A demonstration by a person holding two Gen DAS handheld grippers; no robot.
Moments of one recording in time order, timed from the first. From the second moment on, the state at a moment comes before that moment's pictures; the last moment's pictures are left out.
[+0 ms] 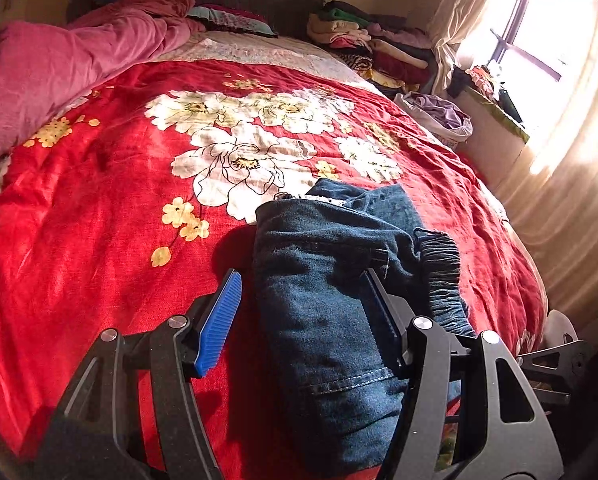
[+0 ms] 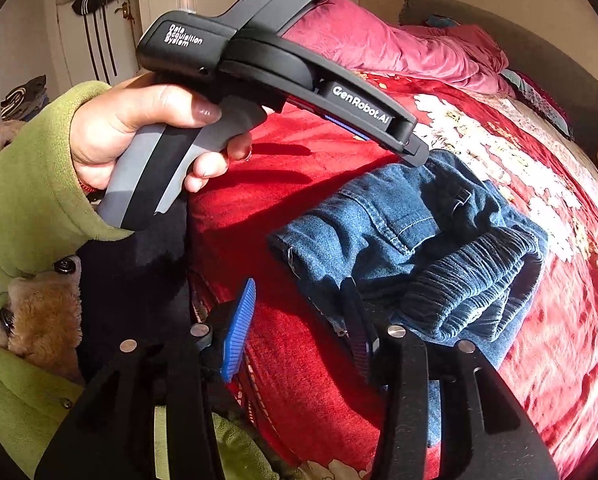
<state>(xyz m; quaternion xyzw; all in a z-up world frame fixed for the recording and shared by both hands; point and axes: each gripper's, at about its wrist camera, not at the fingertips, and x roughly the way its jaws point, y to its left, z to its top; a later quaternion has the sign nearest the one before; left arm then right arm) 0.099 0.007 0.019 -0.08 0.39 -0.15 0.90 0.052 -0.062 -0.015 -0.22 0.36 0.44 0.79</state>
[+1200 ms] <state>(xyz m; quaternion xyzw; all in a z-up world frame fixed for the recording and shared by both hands) 0.049 0.021 0.062 -0.08 0.33 -0.12 0.93 0.072 -0.135 0.058 -0.09 0.27 0.33 0.90</state>
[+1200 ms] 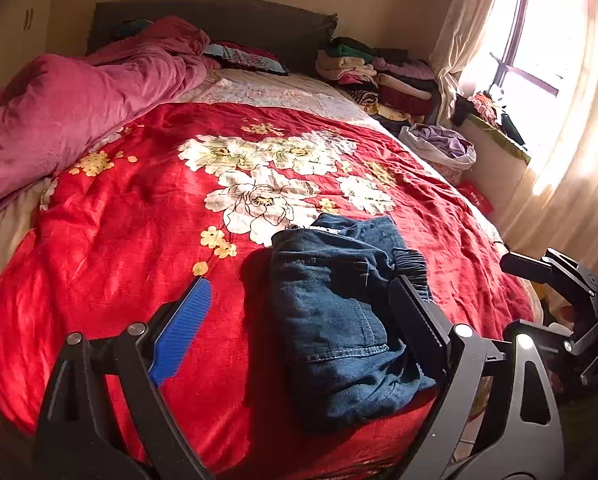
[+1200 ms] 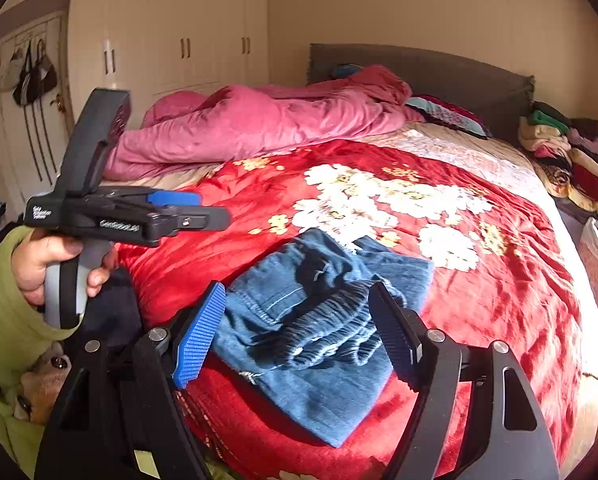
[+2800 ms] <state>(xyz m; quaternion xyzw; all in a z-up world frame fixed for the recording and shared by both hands) 0.101 -0.004 -0.020 -0.07 0.43 -0.11 0.89 0.158 -0.179 -0.024 0.01 0.41 0.20 0.89</state>
